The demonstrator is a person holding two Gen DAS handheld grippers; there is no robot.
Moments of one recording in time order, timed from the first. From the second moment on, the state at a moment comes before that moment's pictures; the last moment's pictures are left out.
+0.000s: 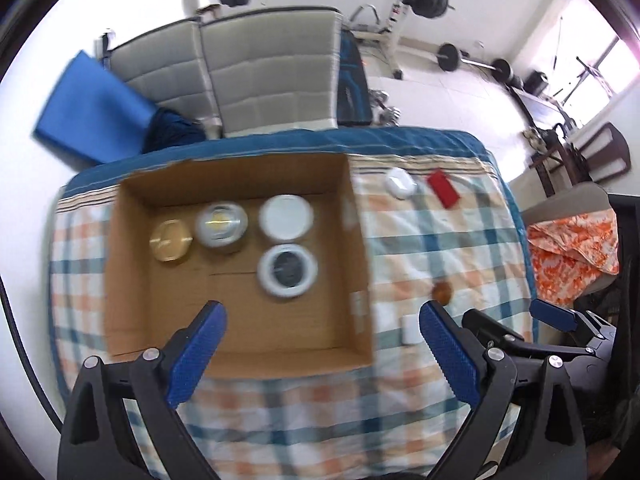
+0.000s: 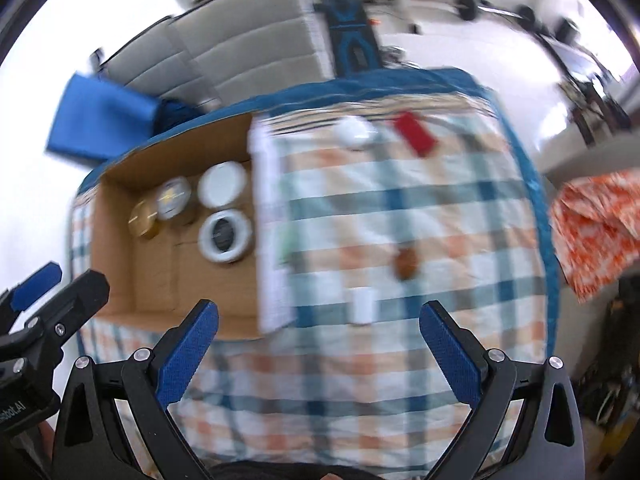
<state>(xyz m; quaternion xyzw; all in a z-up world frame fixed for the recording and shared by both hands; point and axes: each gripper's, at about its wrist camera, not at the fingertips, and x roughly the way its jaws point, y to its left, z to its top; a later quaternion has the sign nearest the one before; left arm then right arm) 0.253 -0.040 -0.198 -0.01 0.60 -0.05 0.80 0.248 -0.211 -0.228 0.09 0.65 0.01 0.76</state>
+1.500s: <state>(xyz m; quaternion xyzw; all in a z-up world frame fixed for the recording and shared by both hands) 0.270 -0.213 -0.408 0.09 0.73 -0.06 0.67 0.204 -0.400 -0.420 0.14 0.72 -0.07 0.67</state>
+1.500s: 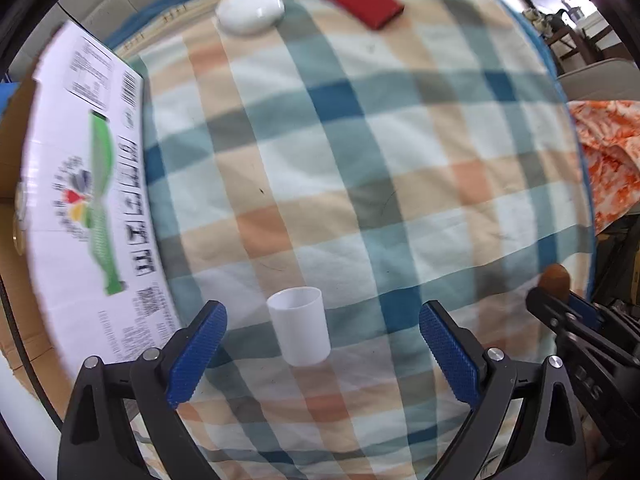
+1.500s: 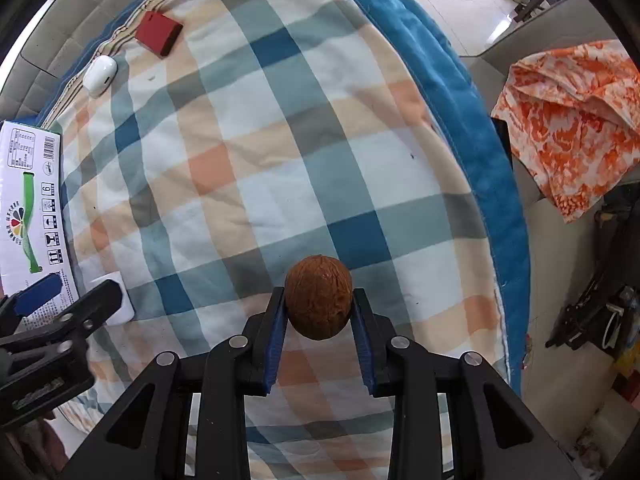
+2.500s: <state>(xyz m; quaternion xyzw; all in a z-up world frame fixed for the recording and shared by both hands) 0.245 -0.215 -0.367 0.07 0.70 -0.10 0.70 0.213 -0.363 -0.376 0.13 0.70 -0.04 0.70</state>
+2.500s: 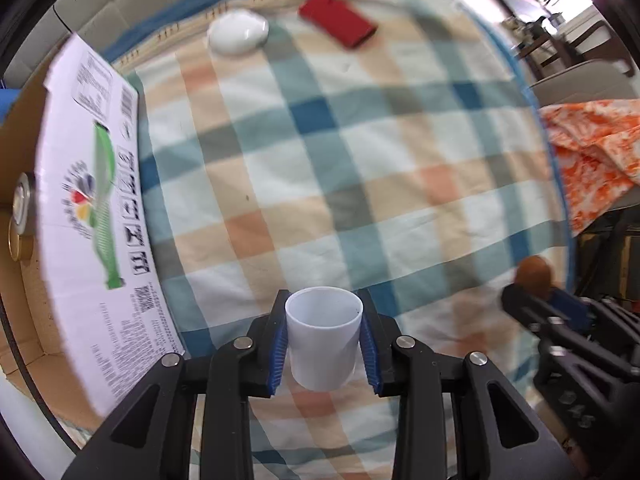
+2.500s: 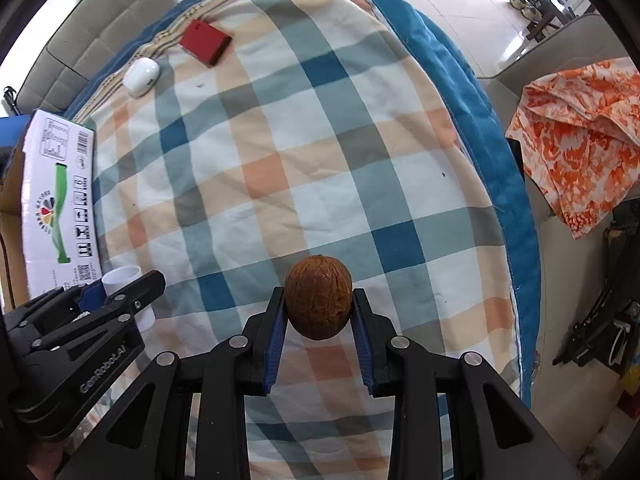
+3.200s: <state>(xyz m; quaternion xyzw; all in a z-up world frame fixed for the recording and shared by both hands) 0.237 0.014 -0.207 -0.05 0.59 -0.04 0.81 0.228 -0.129 -0.243 0.06 0.63 0.15 0.76</state>
